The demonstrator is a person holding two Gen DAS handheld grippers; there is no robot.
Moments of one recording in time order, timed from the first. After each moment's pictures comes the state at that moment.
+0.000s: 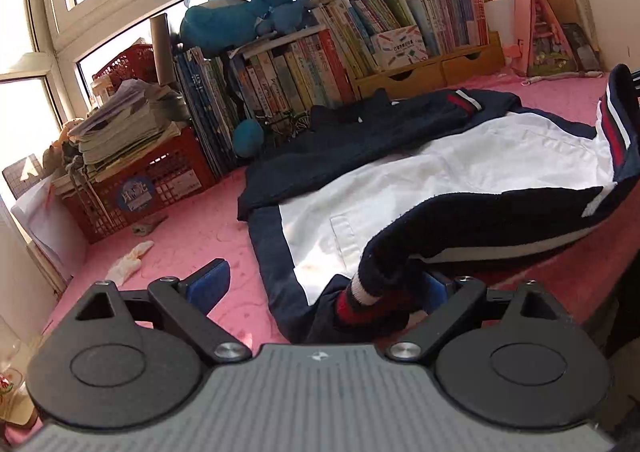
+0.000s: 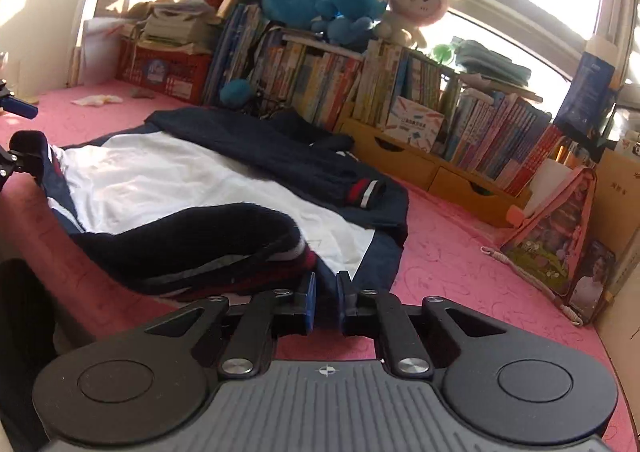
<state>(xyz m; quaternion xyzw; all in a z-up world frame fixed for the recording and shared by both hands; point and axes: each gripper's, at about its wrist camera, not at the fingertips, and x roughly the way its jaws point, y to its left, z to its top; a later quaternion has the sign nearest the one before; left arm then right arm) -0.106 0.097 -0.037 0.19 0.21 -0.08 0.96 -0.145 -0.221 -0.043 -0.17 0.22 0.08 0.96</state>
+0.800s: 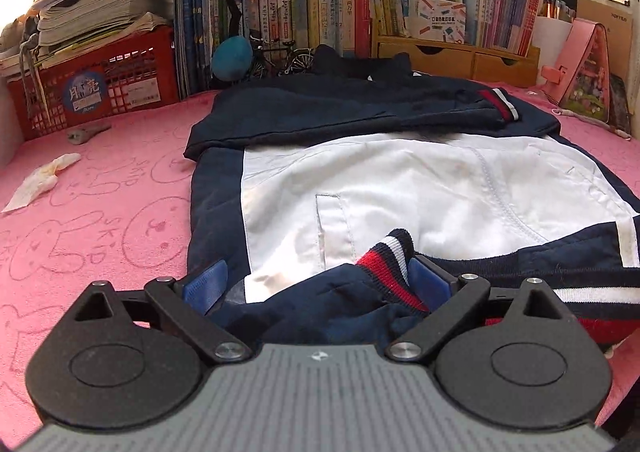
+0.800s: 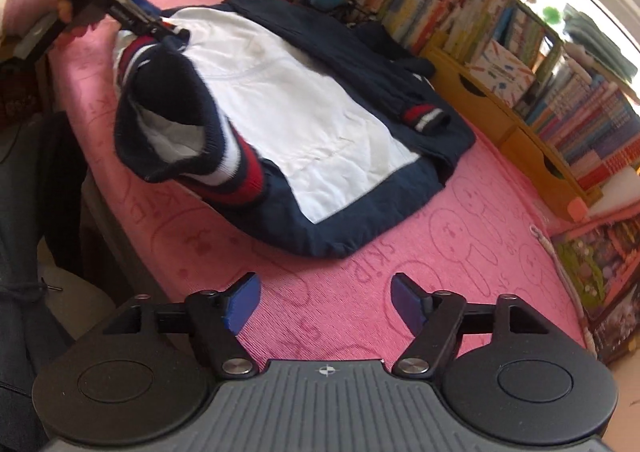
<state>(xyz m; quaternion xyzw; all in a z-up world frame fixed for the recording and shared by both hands) -0.019 0.113 -0.091 0.05 0.31 -0.10 0.94 -0.140 -0.260 -0.071 -0.32 0.32 0.21 0.86</state>
